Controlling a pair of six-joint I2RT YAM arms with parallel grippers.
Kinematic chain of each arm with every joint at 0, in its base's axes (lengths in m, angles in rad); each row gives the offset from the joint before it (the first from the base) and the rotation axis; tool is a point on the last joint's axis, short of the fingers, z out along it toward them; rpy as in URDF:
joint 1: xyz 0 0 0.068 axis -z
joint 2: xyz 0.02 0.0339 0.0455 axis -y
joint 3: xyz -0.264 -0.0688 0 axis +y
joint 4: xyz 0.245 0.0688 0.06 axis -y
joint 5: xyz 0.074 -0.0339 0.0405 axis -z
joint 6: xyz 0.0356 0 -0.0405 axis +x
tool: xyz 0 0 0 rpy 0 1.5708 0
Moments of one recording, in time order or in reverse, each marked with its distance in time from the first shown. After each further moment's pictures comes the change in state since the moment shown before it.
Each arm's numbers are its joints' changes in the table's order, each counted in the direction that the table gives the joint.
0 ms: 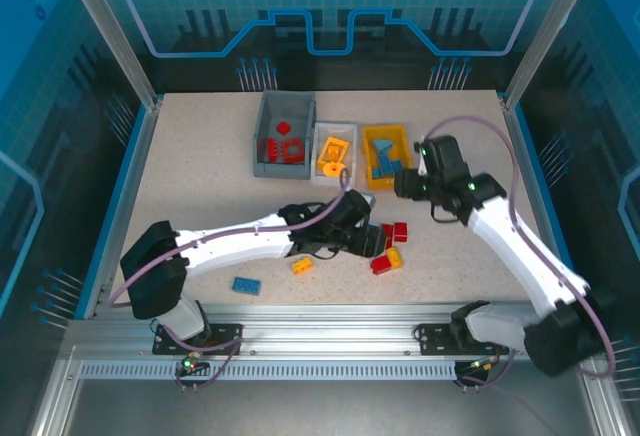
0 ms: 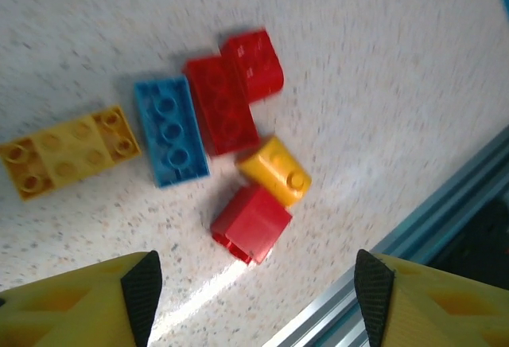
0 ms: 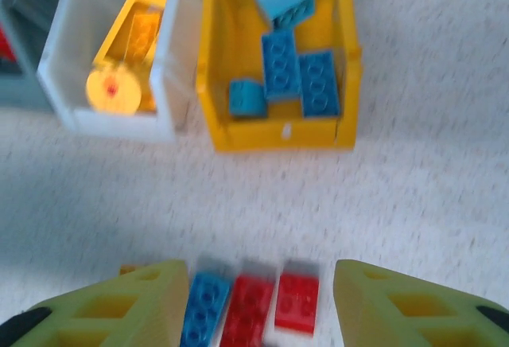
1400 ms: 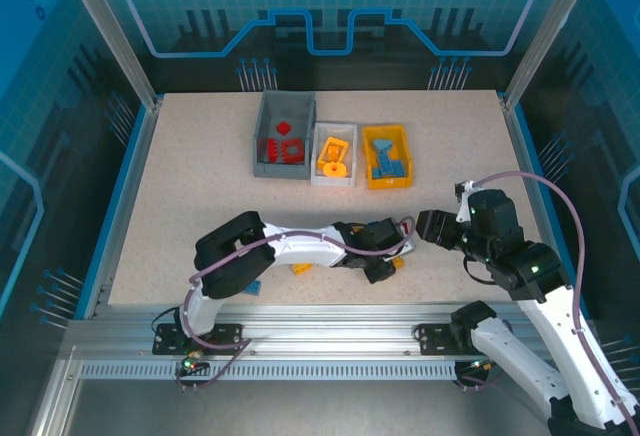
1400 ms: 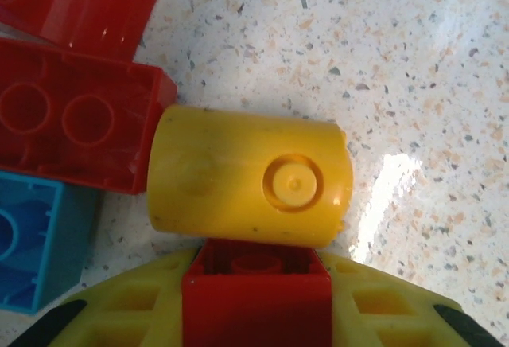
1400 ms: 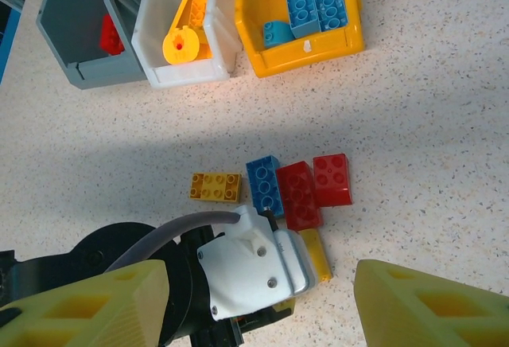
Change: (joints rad) left arm 0.076 -0.384 -0.128 0.080 -0.011 0.631; right arm -0.013 0.491 0.103 -0.256 -0.089 0.180
